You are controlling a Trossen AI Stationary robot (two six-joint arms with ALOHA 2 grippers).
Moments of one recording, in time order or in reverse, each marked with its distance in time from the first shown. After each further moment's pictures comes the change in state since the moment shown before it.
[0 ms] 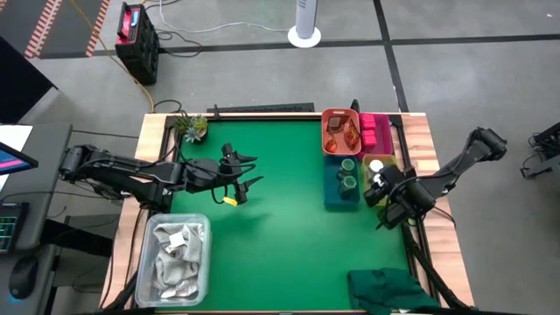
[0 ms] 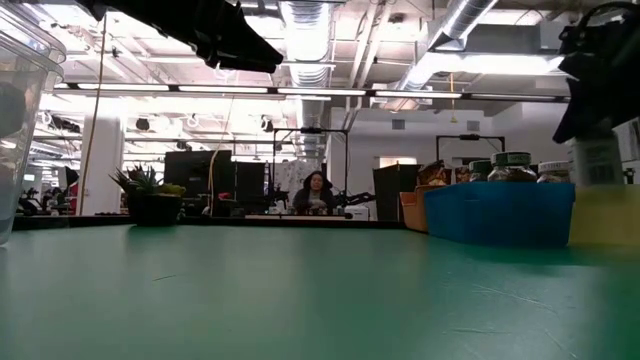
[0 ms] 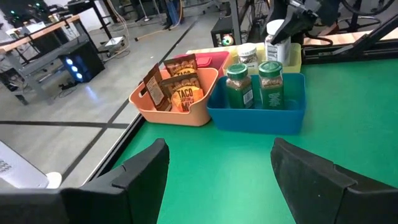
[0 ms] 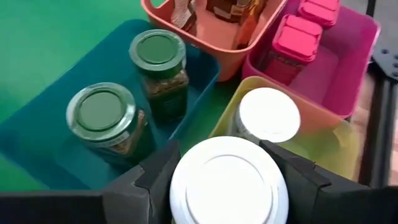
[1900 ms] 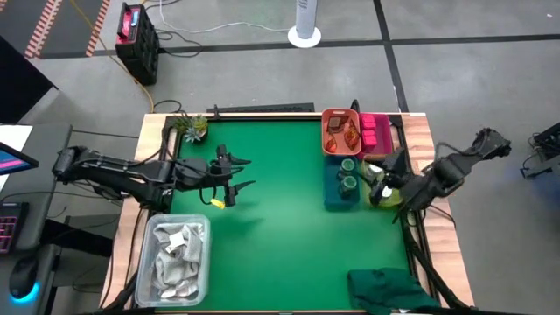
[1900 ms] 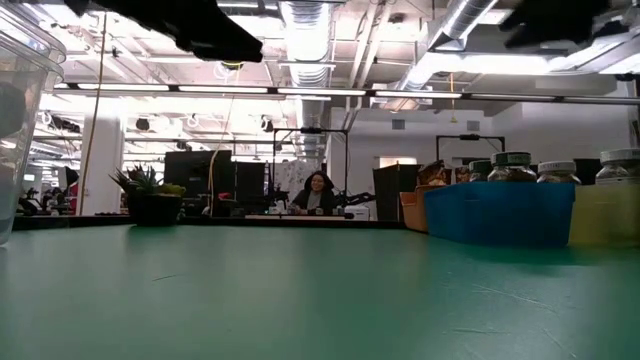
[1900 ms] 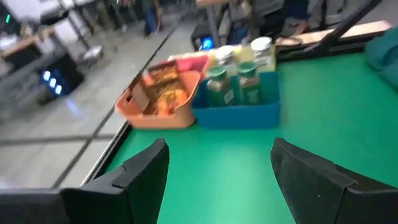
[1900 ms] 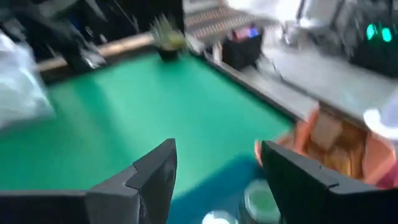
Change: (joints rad) left arm -0.006 -0.122 -0.023 -0.107 0.084 0.041; right arm -0.048 -0.253 0.126 0.586 0.204 -0.932
